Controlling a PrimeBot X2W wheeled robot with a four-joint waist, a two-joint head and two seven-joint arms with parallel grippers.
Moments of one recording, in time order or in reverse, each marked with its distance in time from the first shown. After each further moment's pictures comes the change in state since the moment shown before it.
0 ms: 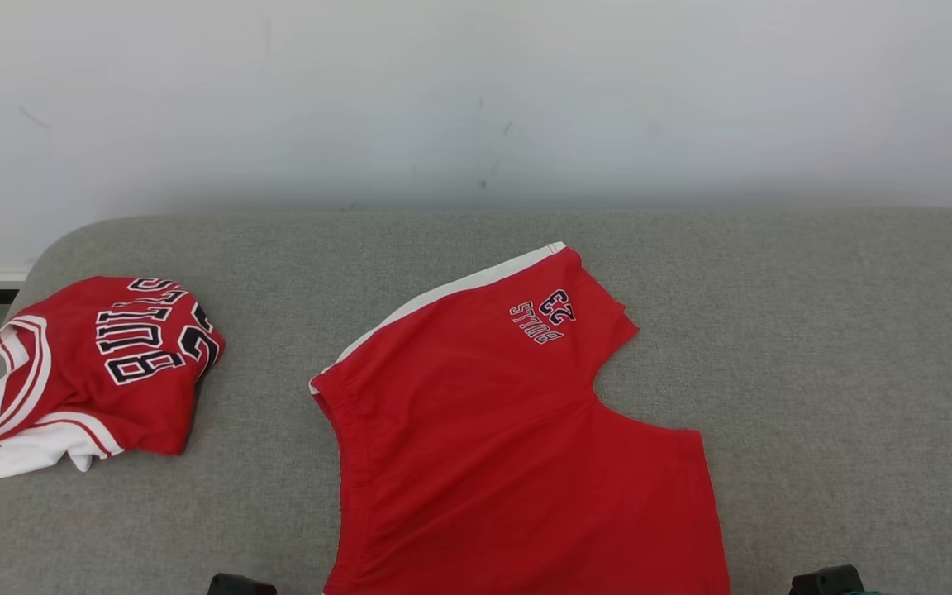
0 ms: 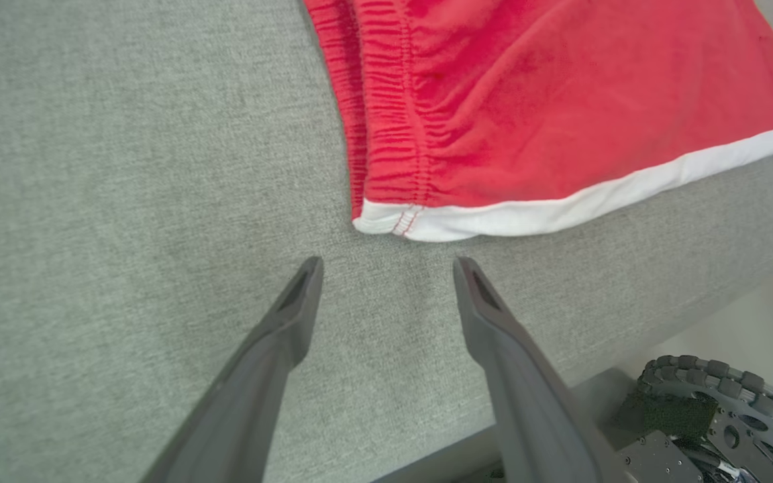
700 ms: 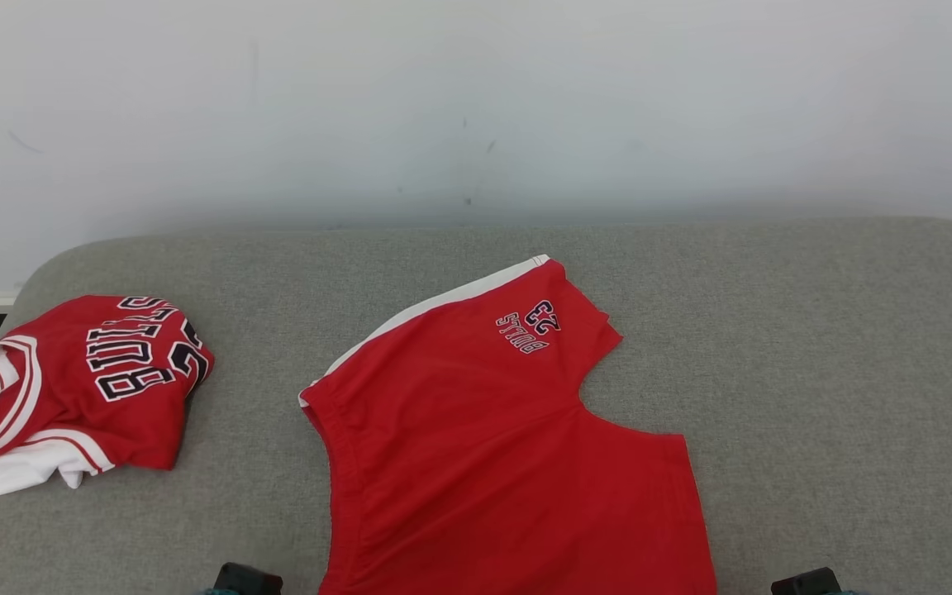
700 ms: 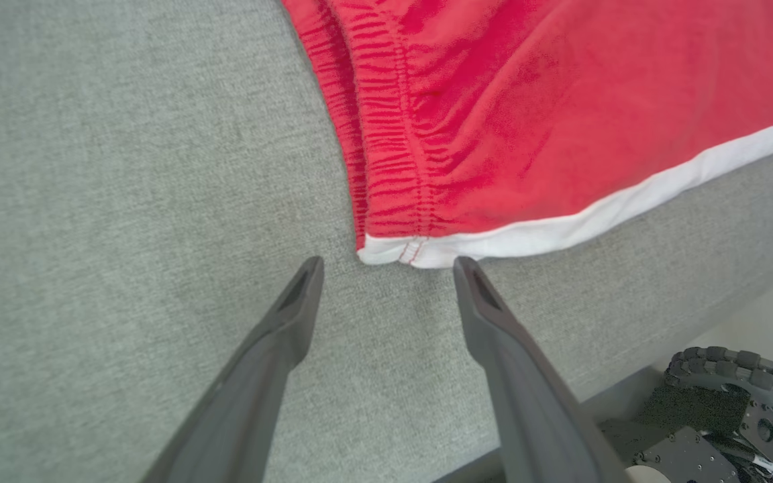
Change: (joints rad) left arm -0.059 -0.007 -0.030 0.085 0.031 -0.007 -0.001; right arm -0.006 0.000 0.032 -0.008 -0.005 -0.023 0.080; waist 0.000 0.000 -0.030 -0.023
